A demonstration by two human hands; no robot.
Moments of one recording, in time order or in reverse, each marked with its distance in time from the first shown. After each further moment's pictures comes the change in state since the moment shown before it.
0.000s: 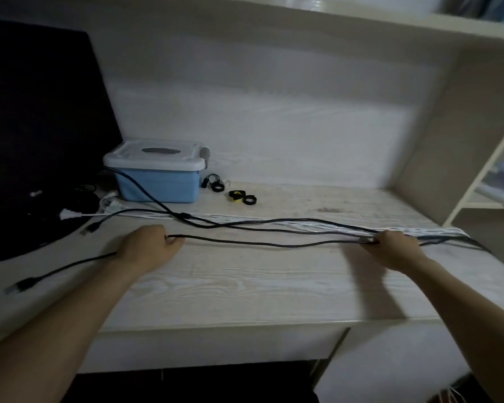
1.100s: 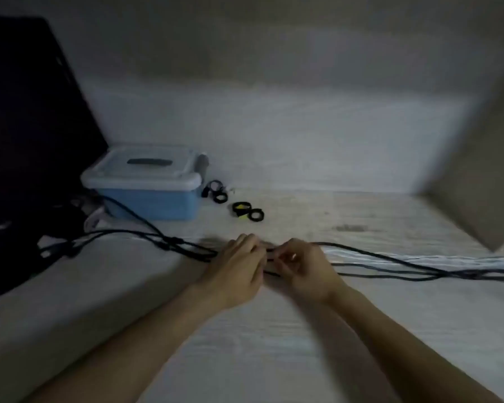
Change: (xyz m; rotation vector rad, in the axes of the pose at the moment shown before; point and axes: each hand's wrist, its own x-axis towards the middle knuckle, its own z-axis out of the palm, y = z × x) left_hand 0.047 0.136 0.041 -0.101 -0.040 0.710; right_hand 0.030 -0.168 0.000 0.829 -0.039 -0.548
